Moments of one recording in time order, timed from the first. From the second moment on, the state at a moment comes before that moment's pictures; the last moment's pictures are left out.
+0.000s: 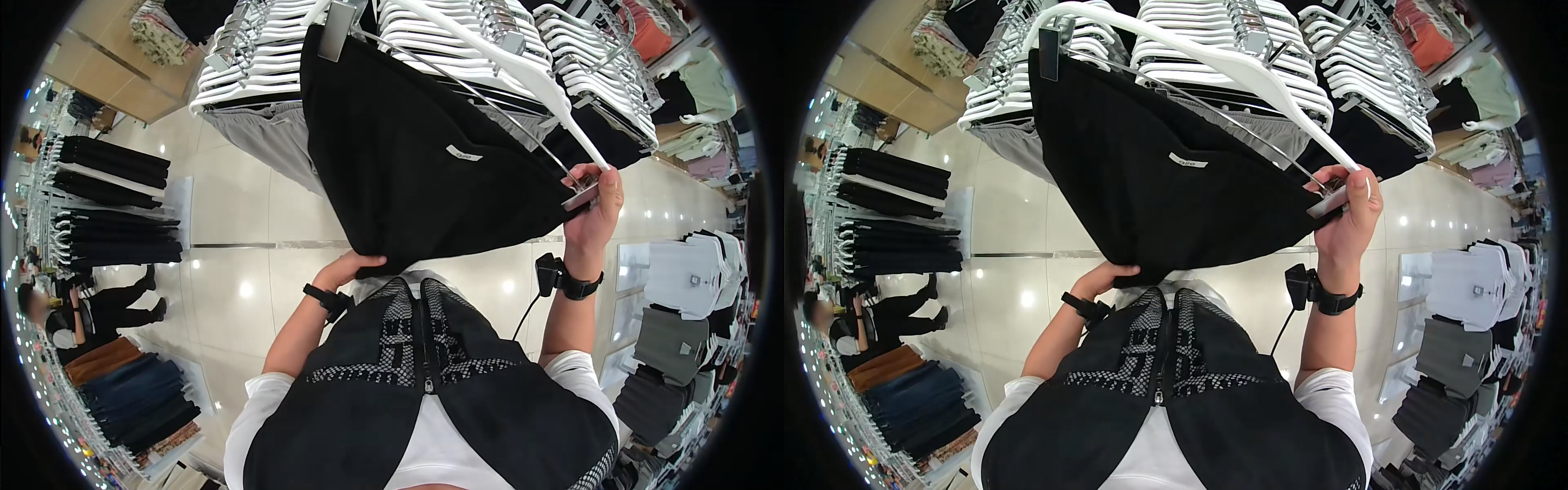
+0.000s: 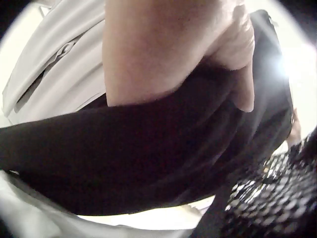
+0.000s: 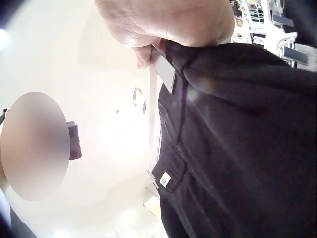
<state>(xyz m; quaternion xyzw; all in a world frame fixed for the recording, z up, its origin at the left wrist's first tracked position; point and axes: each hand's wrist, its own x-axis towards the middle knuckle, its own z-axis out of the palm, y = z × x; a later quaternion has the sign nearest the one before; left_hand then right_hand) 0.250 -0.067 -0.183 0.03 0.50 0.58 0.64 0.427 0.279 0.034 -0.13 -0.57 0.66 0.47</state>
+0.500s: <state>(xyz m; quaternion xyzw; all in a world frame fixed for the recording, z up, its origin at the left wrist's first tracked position) 0.238 -0.074 -0.183 0.32 0.77 0.43 0.35 0.417 0.203 0.043 -0.07 -0.52 0.81 0.27</state>
